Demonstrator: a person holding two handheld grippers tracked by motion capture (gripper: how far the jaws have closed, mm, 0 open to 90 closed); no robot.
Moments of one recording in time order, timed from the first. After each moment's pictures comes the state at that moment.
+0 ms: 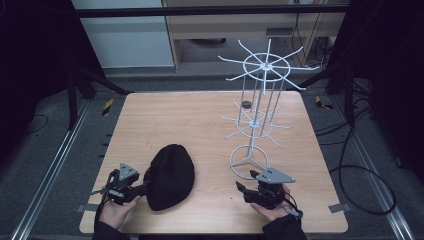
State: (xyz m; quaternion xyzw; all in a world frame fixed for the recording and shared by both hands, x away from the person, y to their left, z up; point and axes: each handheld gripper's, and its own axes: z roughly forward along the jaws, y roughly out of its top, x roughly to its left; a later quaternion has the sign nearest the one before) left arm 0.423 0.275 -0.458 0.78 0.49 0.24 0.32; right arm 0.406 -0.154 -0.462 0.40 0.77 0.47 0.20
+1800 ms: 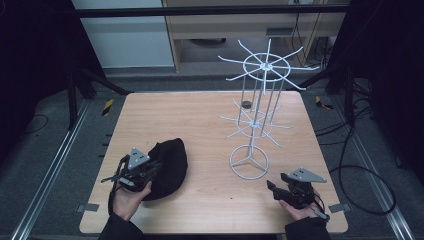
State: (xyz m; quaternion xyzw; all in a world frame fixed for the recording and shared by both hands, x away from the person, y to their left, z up) left arm 0.430 0.231 -0.404 0.77 0.43 0.25 0.40; right arm 0.407 -0.229 -0.478 0.49 0.74 0.41 0.21
